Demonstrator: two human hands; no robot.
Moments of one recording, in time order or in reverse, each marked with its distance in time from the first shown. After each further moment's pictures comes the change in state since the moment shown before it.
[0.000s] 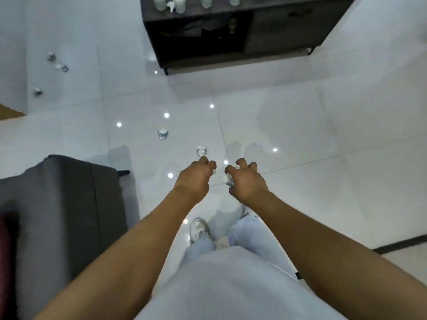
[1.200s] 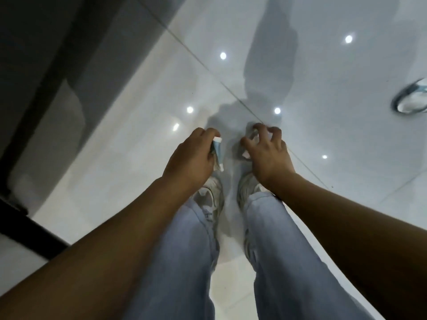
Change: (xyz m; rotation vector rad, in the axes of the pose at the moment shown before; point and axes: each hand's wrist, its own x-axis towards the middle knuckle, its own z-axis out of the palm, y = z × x) left_hand 0.080 -0.344 0.604 -0.906 0.177 -0.925; right_hand 0.401 -0.039 0.629 -0.673 -0.406 -0.776
